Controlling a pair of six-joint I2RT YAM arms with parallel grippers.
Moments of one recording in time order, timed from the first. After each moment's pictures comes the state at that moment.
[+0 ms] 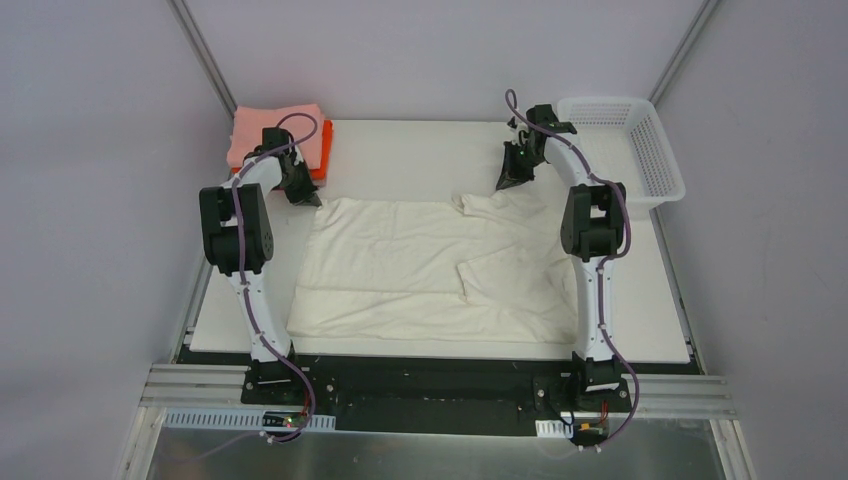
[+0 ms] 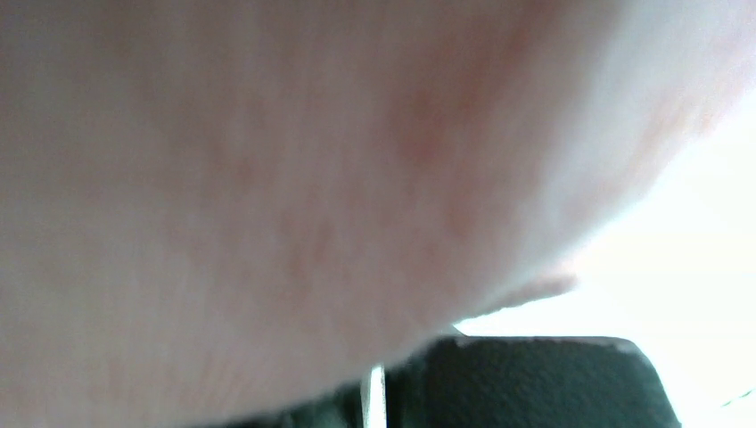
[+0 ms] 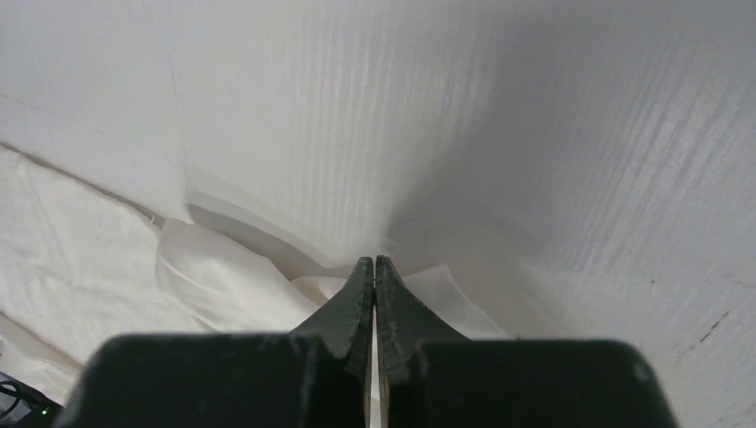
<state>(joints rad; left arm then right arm) 0.11 2.13 1.58 -0.54 0.23 -0.32 0.15 2.48 2.23 -0.92 -0.39 0.13</state>
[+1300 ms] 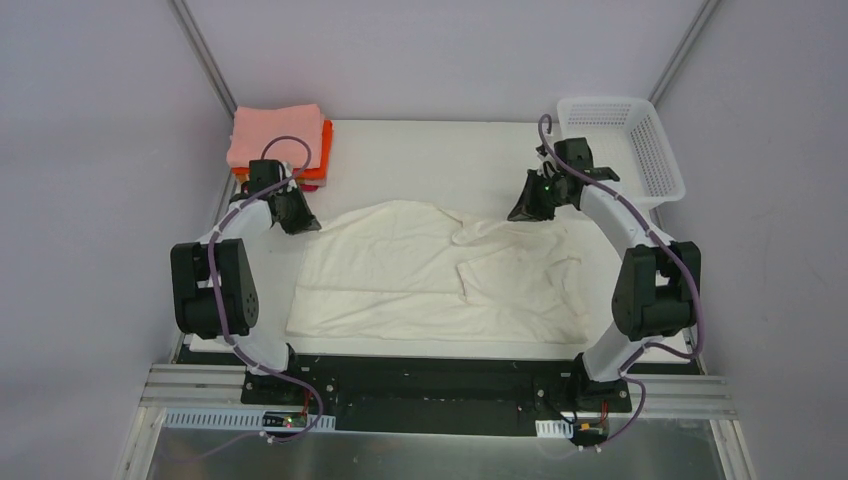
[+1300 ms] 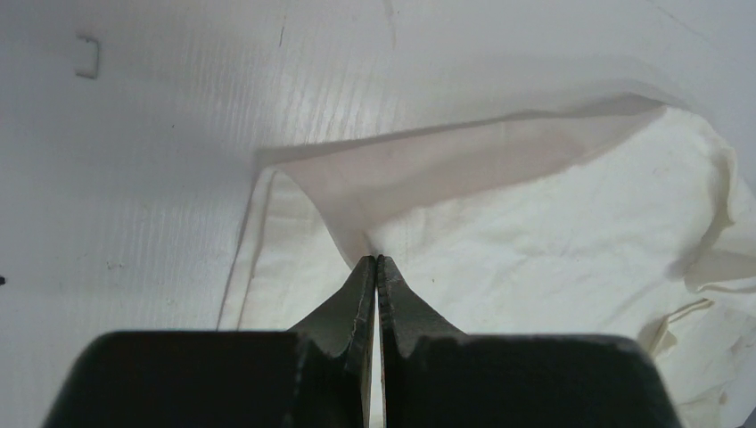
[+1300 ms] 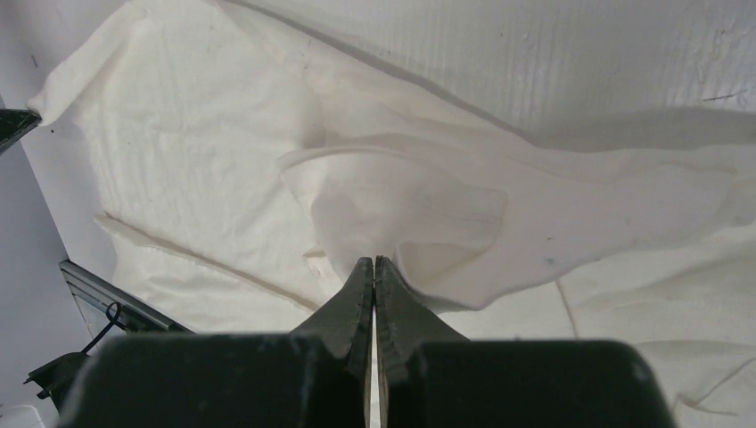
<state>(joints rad) 0.11 1.63 1.04 -0.38 0.28 -0.37 0.16 1.69 1.31 -0.66 -0.42 0.35</state>
